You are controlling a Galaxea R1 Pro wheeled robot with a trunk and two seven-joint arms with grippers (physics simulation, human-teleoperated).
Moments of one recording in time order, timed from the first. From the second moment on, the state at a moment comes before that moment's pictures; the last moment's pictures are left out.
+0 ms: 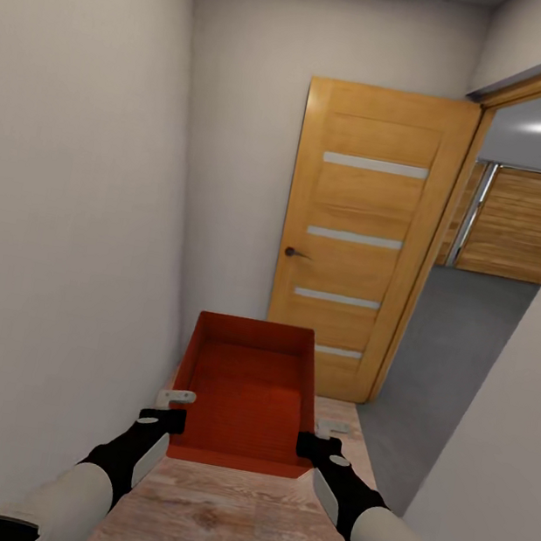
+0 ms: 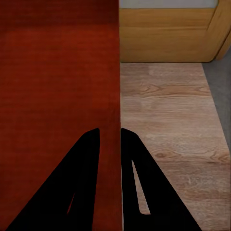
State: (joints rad) left arm -0.71 -0.13 -0.01 -0.38 0.08 0.13 0.24; right arm -0.77 0.08 0.20 -0.22 -0.18 -0.04 -0.10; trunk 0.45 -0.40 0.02
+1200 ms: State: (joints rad) left arm -0.71 -0.13 0.00 -0.38 0.08 0.14 0.24; right arm -0.77 0.08 0.20 -0.22 -0.18 -0.04 -0.10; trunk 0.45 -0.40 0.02
